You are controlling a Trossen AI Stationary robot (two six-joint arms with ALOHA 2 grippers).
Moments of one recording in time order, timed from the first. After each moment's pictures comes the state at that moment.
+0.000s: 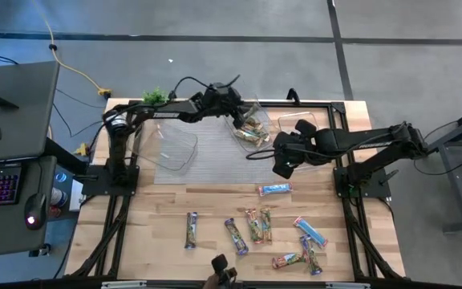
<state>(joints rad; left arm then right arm) 0.53 1.90 1.29 0.22 0.10 -0.01 0.10 1.40 1.34 -1.16 0.56 0.46</state>
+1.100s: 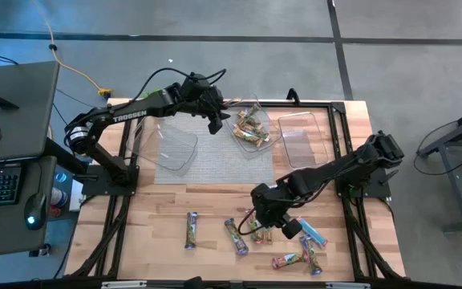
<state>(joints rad) 0.52 1.54 1.29 -0.35 0.19 0.10 0.36 1.69 1.34 -0.81 -0.22 -0.23</state>
